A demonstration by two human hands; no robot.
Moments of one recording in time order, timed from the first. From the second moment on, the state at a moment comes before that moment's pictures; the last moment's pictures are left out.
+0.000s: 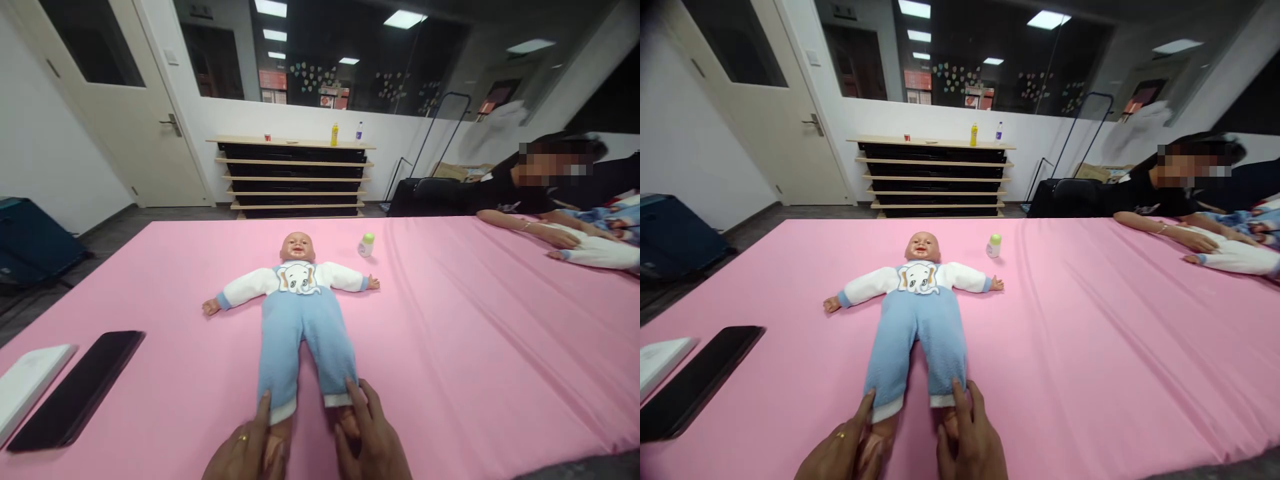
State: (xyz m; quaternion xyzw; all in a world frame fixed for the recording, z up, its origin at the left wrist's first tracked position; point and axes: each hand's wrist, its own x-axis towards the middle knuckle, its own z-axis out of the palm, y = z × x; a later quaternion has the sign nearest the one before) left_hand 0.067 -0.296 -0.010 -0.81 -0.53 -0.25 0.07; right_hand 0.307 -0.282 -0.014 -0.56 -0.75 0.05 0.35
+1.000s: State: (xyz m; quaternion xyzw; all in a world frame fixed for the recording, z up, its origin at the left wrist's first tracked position) left_hand 0.108 -0.063 -0.006 -0.78 -0.57 -0.26 -0.01; right_hand 0.245 -0.053 -0.006 -0.51 -0.82 0.08 0.25
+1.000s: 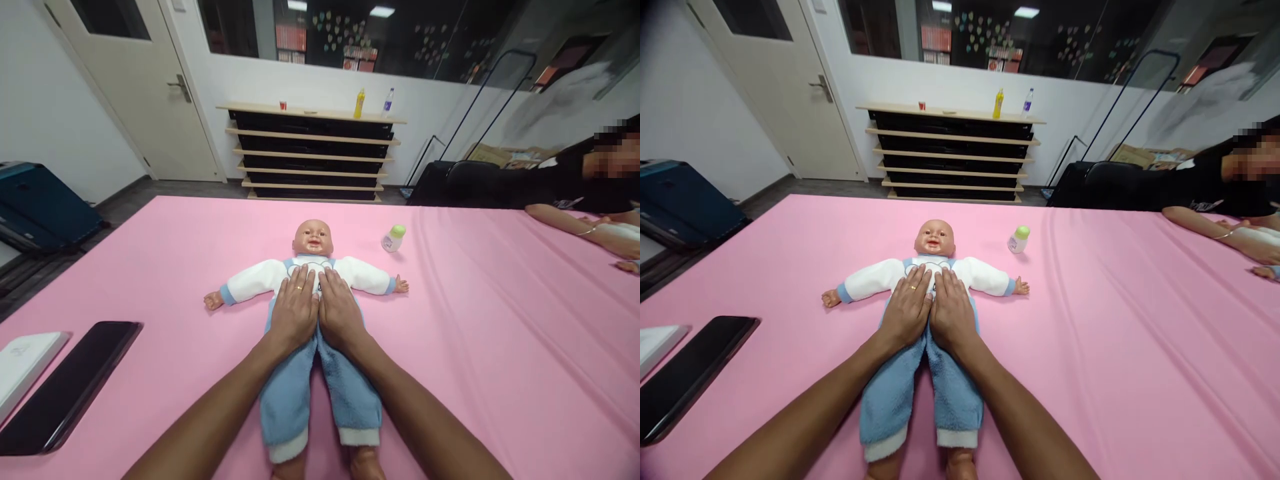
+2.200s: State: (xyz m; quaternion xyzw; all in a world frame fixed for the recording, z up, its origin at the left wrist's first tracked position) left_hand 0.109 -0.072 -0.004 -0.76 -0.59 -0.28 0.04; right_hand 0.251 -0.038 0.024 -0.49 -0.81 0.03 0.31
